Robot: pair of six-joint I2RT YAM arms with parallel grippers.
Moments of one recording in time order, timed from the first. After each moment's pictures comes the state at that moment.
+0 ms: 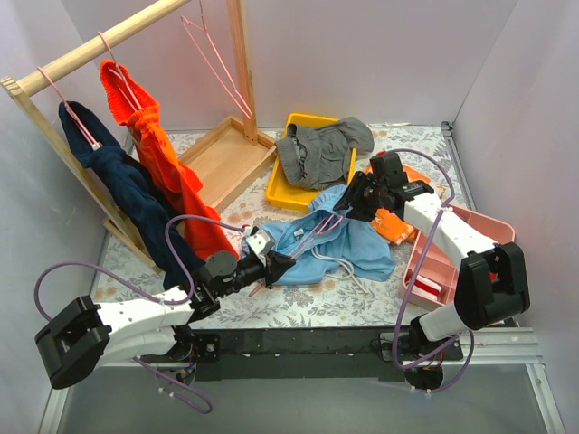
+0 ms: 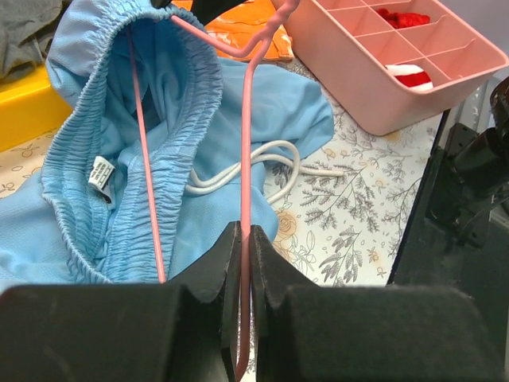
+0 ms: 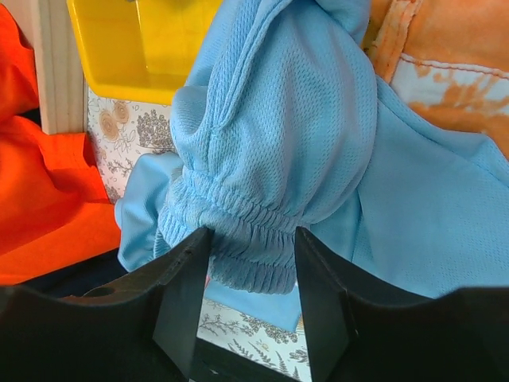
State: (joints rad) left arm -0.94 1.00 0.26 0.64 0.09 -0.22; right arm 0.38 1.47 1.09 -0.49 -0.24 0.78
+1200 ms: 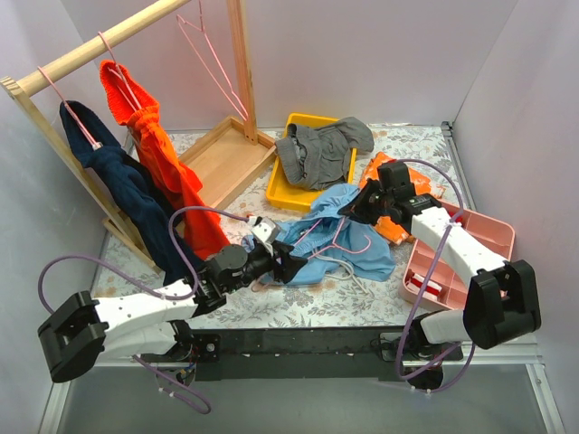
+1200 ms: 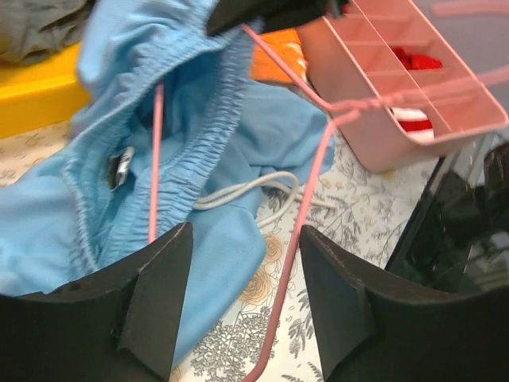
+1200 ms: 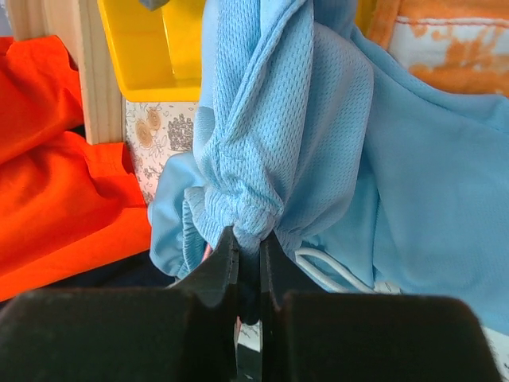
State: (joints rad) left arm -0.99 1.05 0.39 0.54 -0.03 -0.31; right arm 0.37 1.36 0.96 -0.39 -0.25 0.92
